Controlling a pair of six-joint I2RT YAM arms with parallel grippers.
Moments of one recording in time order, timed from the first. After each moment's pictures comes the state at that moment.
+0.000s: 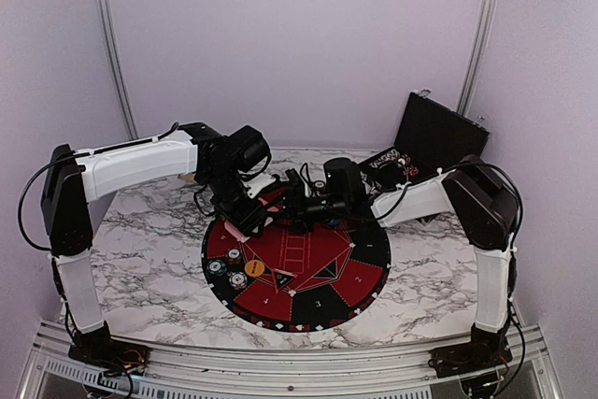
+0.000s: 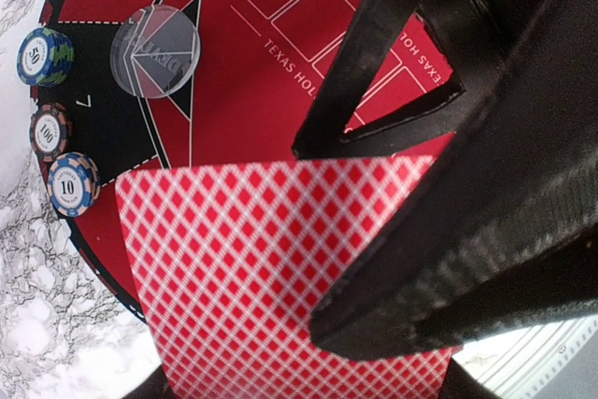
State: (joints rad) left arm -0.79 1.90 1.67 -1.07 0.04 -0.02; right arm 0.74 2.06 1.23 0.48 -0.74 0.99
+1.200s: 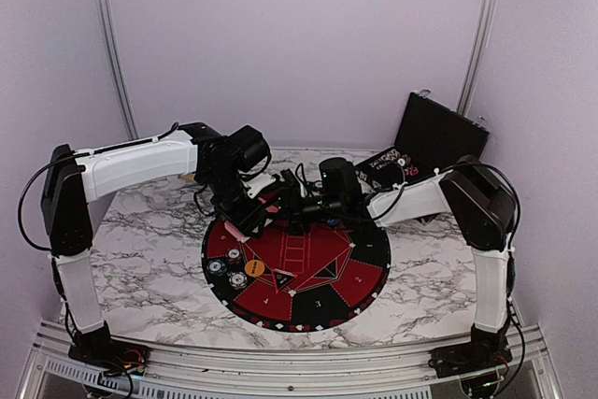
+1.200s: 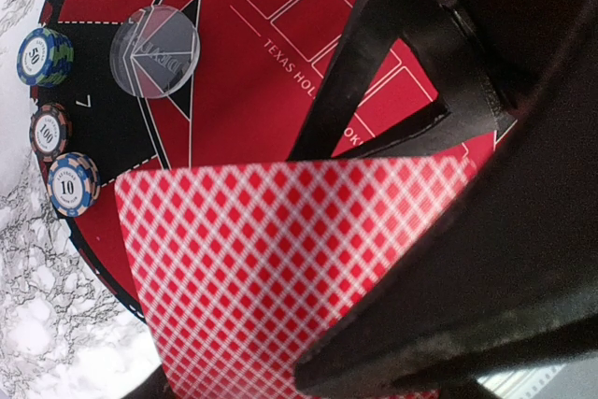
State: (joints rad) left arm -0.79 1.90 1.67 -1.07 0.04 -0.02; right arm 0.77 2.08 1.26 0.47 -0.75 0.98
